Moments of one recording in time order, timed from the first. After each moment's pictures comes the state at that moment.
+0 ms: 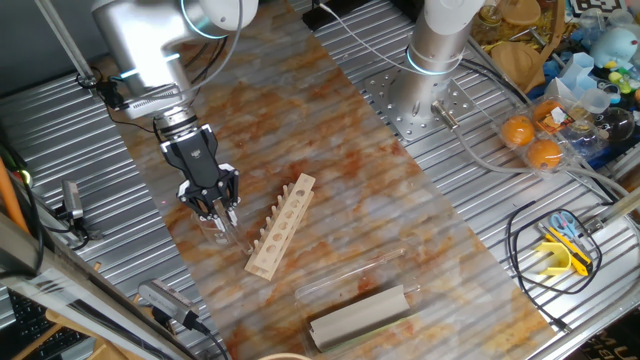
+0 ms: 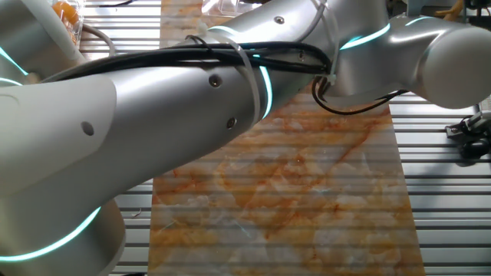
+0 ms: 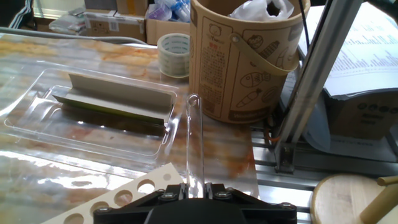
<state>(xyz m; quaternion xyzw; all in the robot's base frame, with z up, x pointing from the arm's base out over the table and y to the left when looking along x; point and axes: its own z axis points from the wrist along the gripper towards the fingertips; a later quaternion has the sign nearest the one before) 0.612 0.174 0.165 -0.69 0.60 0.26 0.29</state>
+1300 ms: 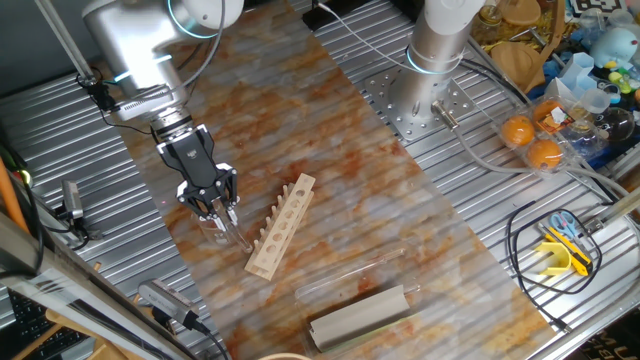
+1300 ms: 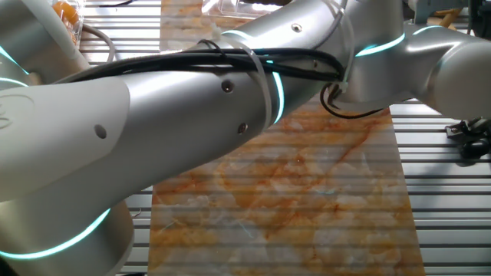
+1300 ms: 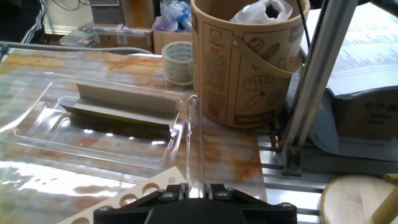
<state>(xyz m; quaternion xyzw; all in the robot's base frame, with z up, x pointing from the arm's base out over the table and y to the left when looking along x) 0.612 0.173 0.164 -0.68 0.60 0.30 0.29</state>
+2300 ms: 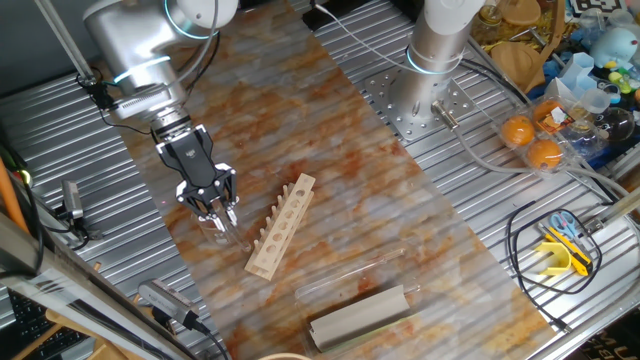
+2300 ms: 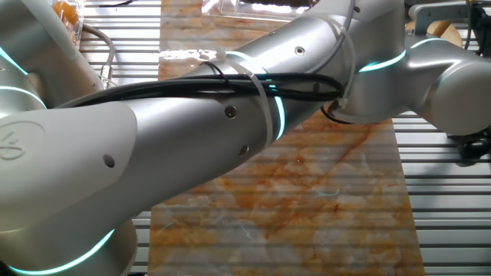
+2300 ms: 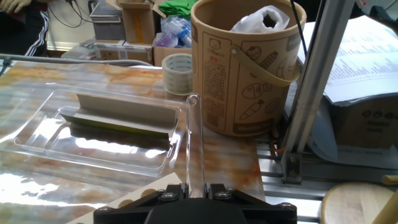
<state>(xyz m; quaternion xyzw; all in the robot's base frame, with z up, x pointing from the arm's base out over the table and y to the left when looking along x) 0.612 0.175 0.165 -0.67 0.60 0.31 0.30</state>
